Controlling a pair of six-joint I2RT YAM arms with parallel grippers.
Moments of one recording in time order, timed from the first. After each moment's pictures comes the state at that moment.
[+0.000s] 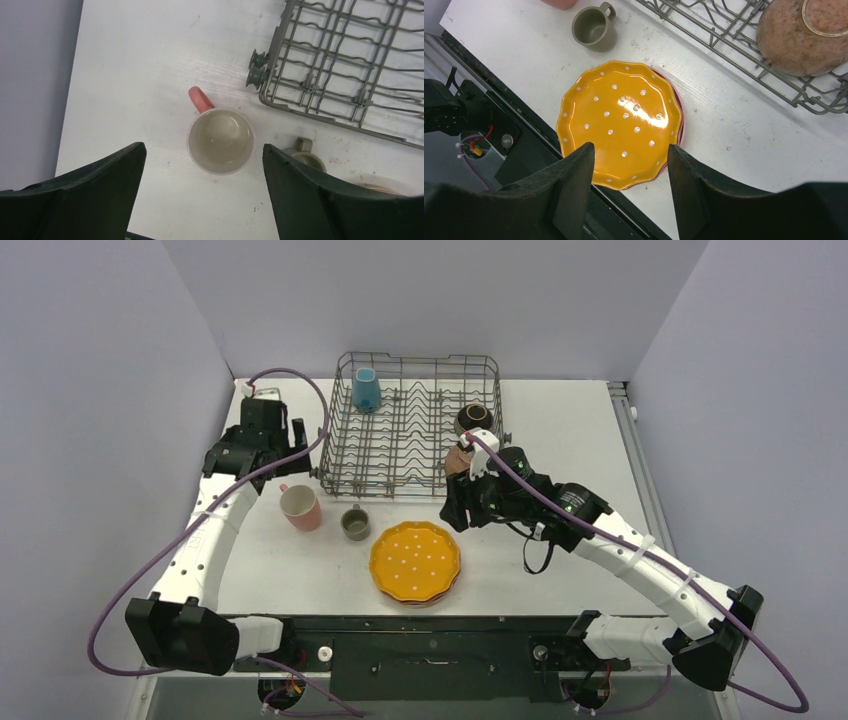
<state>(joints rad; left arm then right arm) -0.16 1.29 1.32 -0.85 -0.33 -0.23 0.83 1.16 1.17 -0.65 -0.05 0.33</state>
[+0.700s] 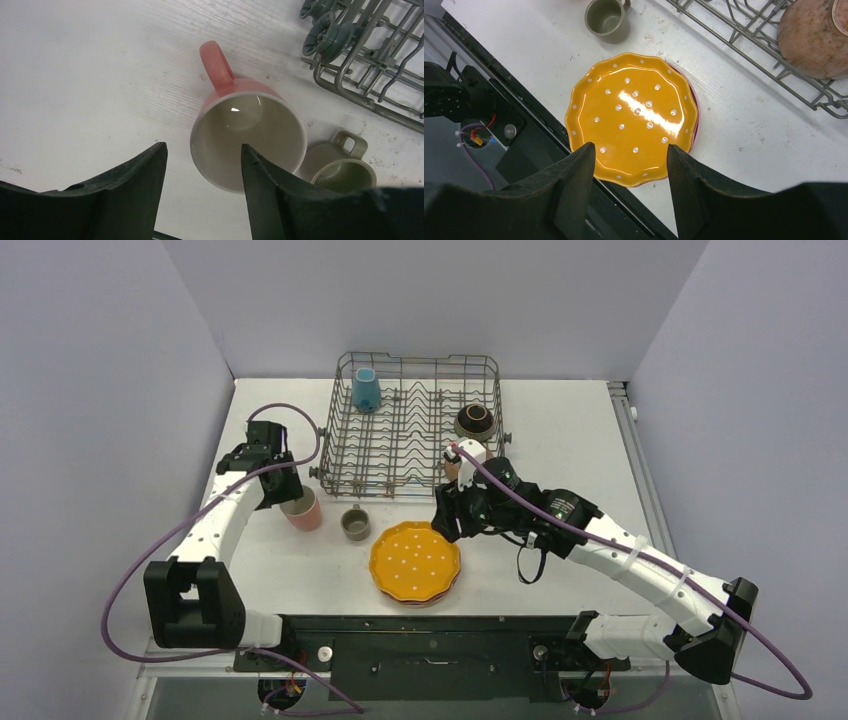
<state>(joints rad) -0.04 1.36 1.08 -0.80 -0.24 -0.33 0.92 1.18 1.18 -0.65 0.00 0.34</state>
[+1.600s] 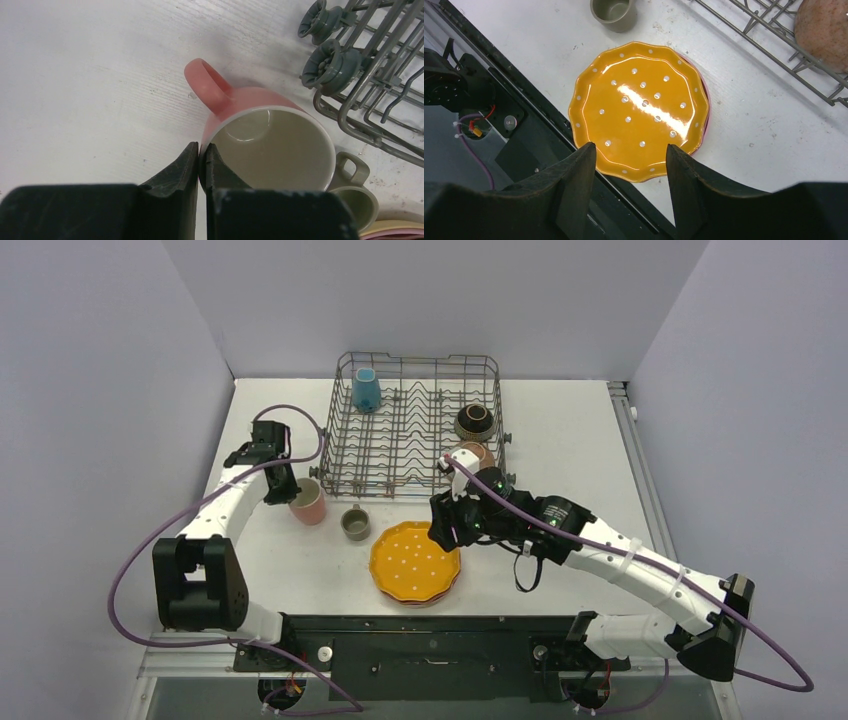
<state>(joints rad) -0.02 1.48 1.08 -0.70 -0.22 -0.33 0.98 1.18 1.14 -0.64 0.02 0.36</state>
